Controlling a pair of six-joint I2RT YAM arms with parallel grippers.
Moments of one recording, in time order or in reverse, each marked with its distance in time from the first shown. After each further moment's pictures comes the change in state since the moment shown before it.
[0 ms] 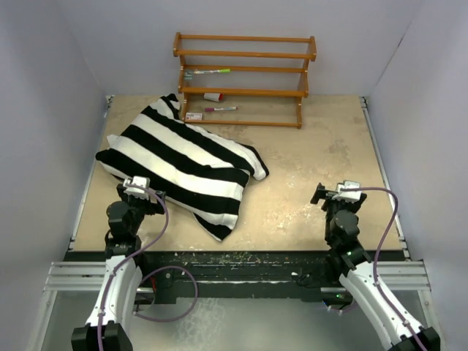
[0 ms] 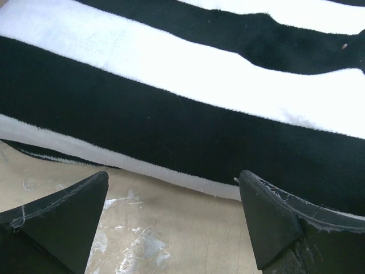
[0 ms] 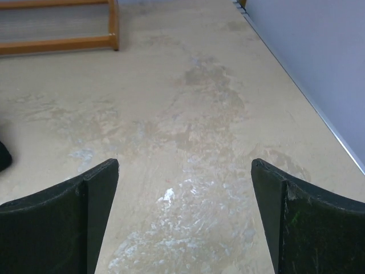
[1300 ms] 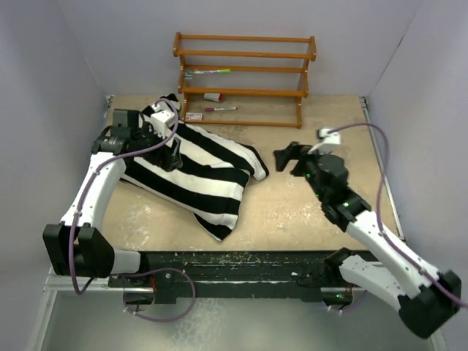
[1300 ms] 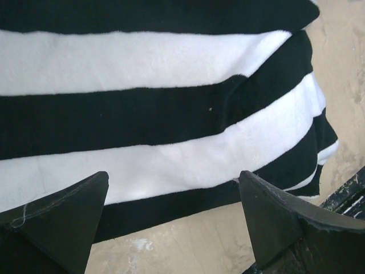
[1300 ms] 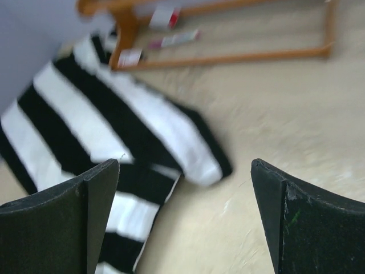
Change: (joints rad) left arm -0.170 0.853 1.204 -0.962 0.237 0.225; right arm 0.123 0.573 0.694 -0.235 -0.317 0.447
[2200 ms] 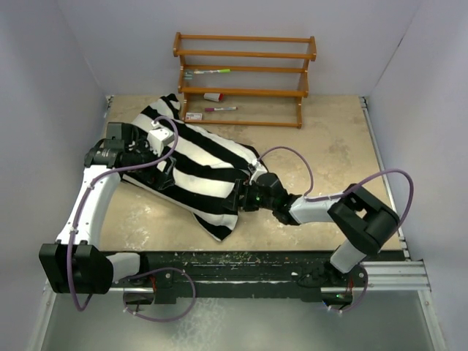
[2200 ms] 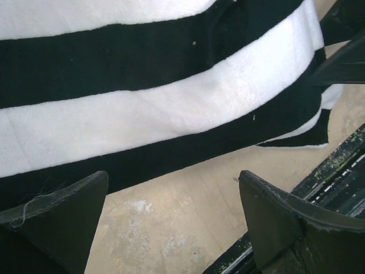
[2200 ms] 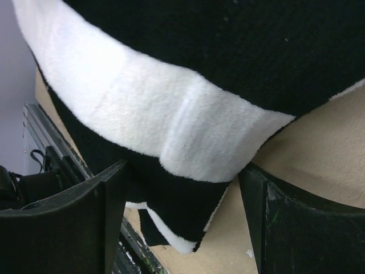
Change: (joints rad) left arm 0.038 -0.097 -0.098 -0.154 0.009 0.186; right arm 0.301 0.768 -0.119 0.503 -0.452 0.354
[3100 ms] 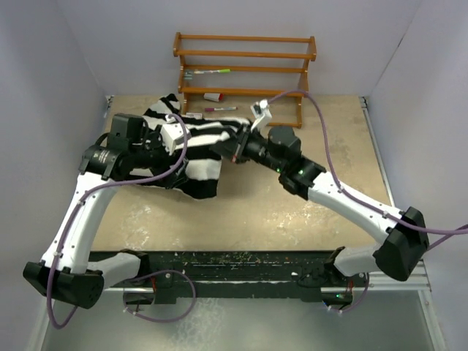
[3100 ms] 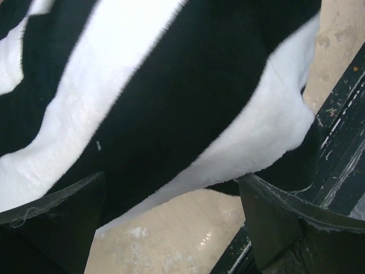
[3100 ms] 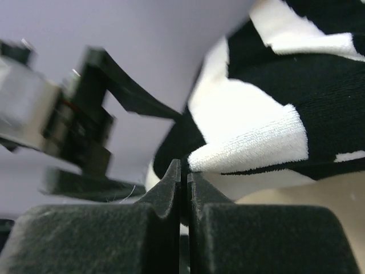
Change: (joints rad) left arm -0.220 -0.066 0.184 -0.111 0.025 -0.032; right arm -0.010 -0.257 0.439 -0.303 0.005 0.029
